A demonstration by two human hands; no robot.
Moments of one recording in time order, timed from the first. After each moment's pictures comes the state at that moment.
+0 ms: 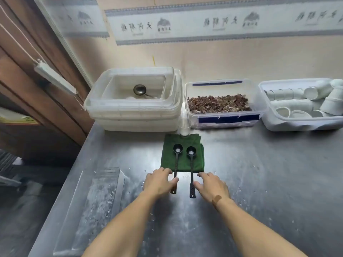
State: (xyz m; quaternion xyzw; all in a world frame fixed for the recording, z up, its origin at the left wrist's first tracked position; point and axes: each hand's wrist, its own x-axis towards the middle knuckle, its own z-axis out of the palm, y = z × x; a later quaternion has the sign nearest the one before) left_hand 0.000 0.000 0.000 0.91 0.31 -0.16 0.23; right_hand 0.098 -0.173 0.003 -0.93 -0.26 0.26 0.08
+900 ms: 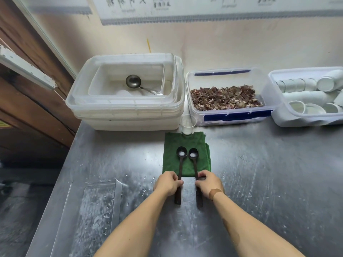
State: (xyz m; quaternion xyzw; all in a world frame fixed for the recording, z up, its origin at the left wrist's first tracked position) left_hand 0.043 0.029 -0.055 0.80 0.39 -0.20 0.41; right_hand 0.125 -0.116 -0.044 -0.89 0.00 0.36 0.27
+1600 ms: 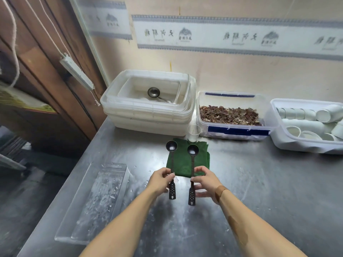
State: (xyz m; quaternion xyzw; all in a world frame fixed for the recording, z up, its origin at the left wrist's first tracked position) left_hand -0.014 0.010 0.003 0.67 0.43 0.00 0.61; right_hand 0.114 -0.137 0.032 -0.73 -0.02 0.50 0.47
